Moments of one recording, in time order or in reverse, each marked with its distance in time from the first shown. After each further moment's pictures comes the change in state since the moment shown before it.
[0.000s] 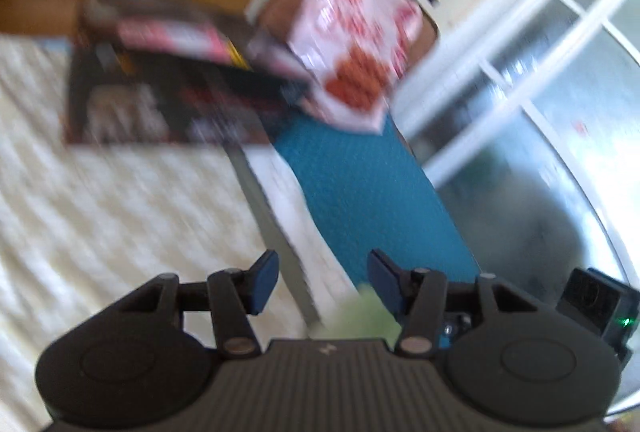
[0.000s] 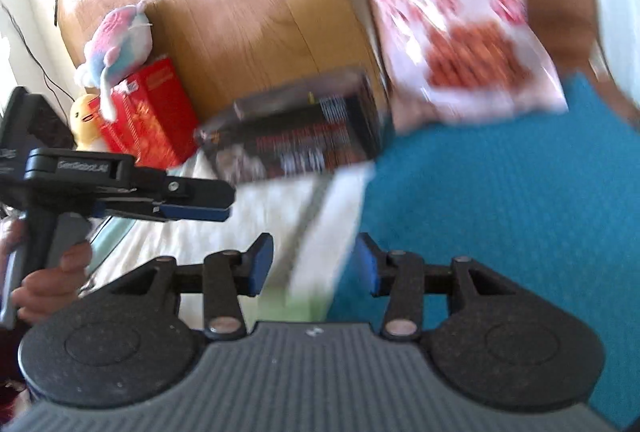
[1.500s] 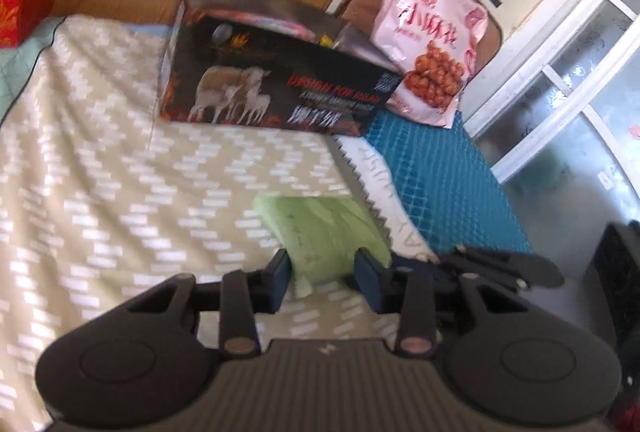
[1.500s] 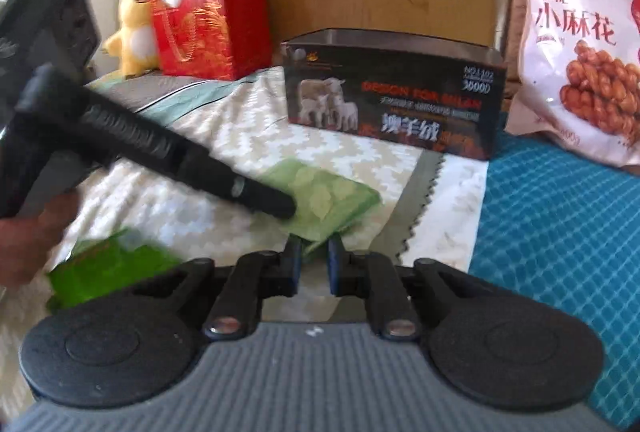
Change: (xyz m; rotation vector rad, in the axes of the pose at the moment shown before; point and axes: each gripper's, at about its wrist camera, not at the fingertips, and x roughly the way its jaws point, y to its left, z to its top) left arm -0.026 0.028 -0.009 -0.035 -0.033 0.198; right arm 0.082 0.071 -0.001 -0.355 0.128 0.016
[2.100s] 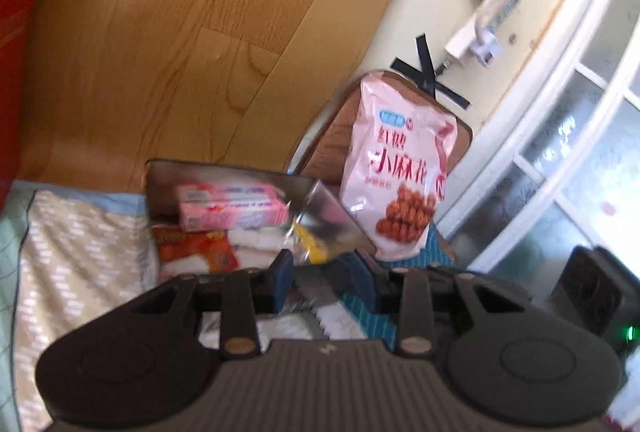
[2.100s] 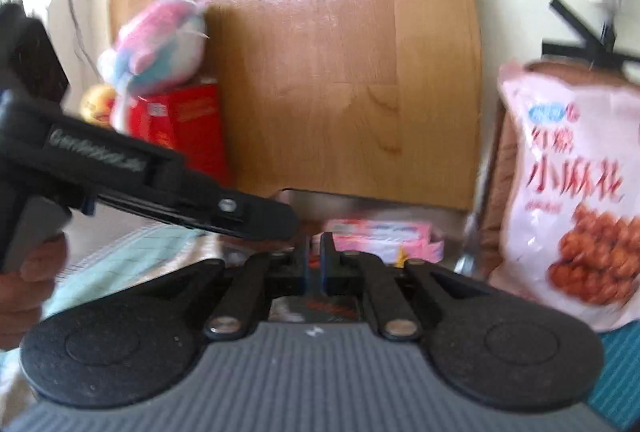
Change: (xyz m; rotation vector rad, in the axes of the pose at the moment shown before) left arm -0.026 -0.006 0.090 0.084 -0.218 -0.047; right arm 0.017 -0.042 0.094 0.029 -0.263 0.010
